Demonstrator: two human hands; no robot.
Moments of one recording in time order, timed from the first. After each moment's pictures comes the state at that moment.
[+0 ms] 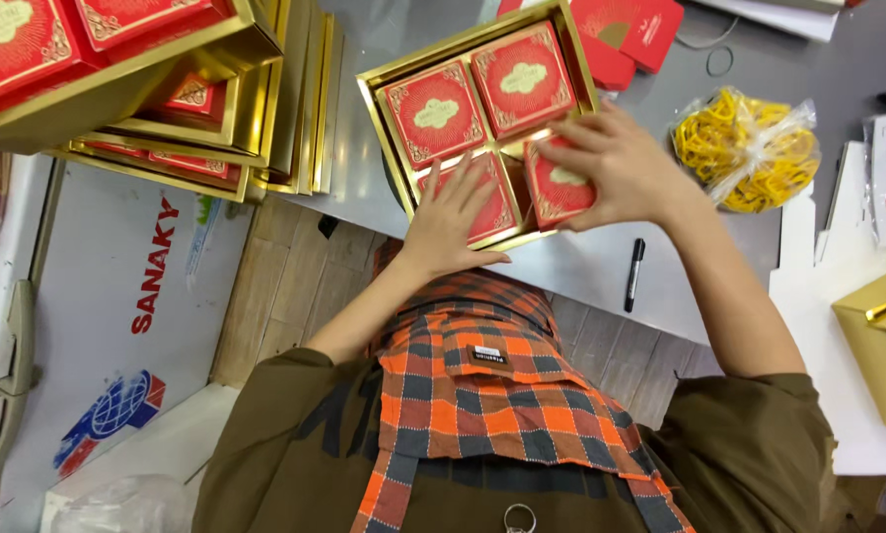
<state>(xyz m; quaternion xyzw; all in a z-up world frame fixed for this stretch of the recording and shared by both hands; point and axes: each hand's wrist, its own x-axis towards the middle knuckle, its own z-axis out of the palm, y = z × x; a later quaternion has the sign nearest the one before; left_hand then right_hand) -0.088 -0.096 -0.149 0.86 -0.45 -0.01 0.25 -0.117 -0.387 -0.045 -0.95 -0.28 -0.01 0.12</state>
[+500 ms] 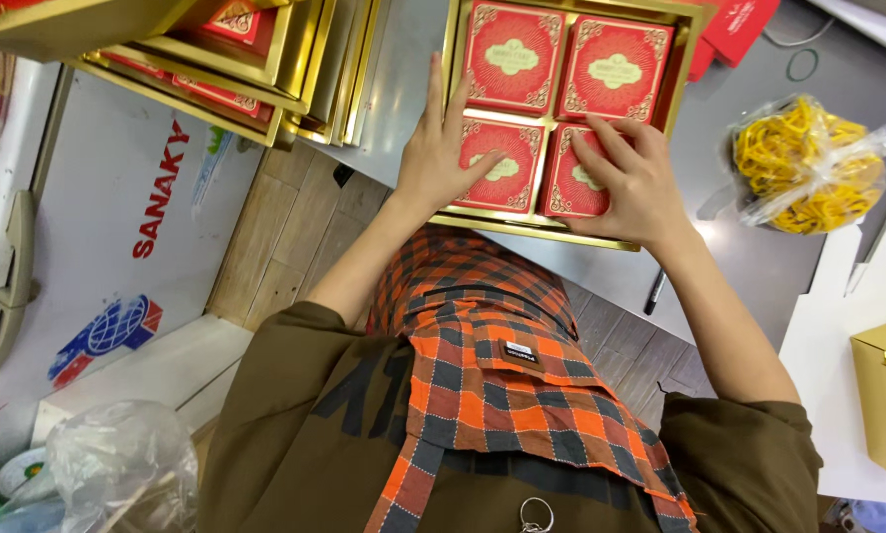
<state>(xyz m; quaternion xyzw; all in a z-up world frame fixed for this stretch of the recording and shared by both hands) -0.032 -0.058 -0.180 0.89 -0.30 0.05 0.34 -0.125 -0.346 -0.095 -0.95 -0.24 -0.09 0.19</state>
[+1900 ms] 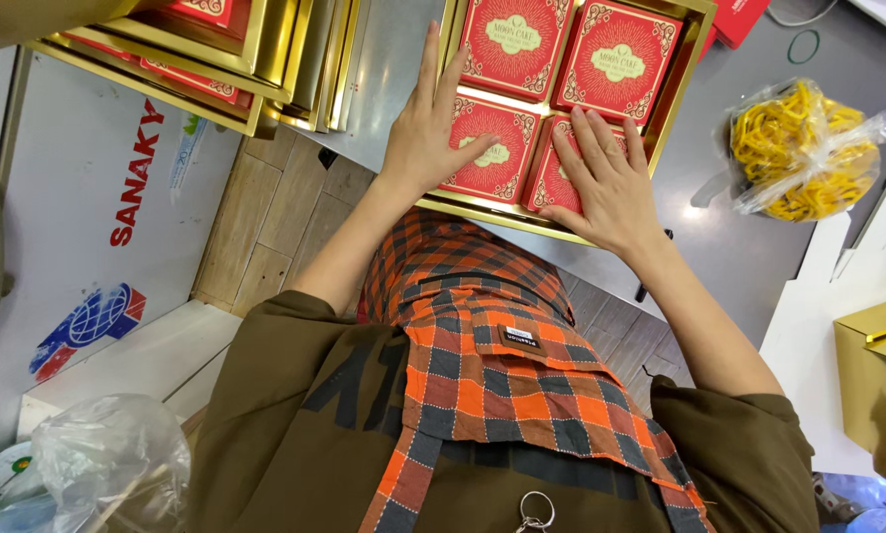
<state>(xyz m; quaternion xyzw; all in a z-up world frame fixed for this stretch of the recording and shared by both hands) -0.018 -0.056 -0.184 0.88 -0.32 0.04 0.35 -0.140 -0.330 -0.121 -0.97 -0.18 0.02 0.14</state>
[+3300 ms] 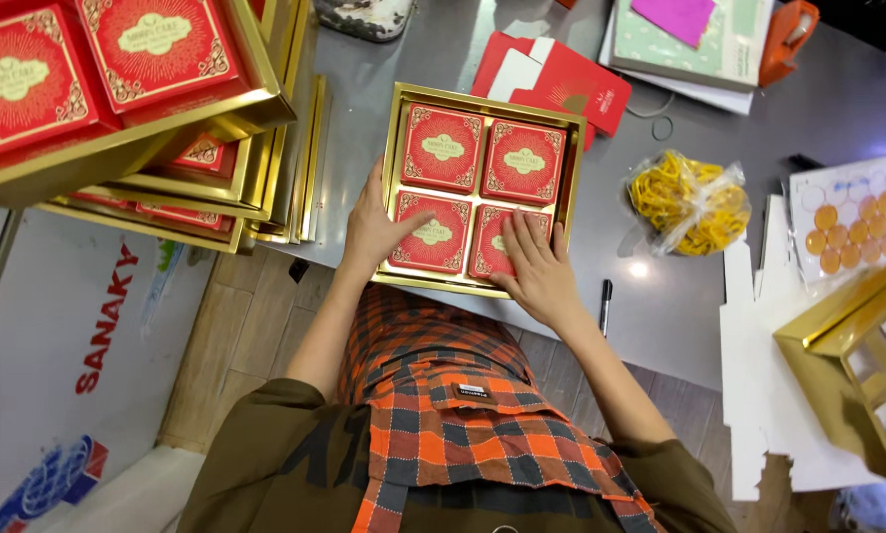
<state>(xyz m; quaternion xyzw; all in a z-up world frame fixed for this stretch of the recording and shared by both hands) -0.002 -0.055 -0.179 0.87 -0.18 -0.09 0.45 -0.183 -0.308 -0.154 -0.99 -0.04 0.01 0.10</state>
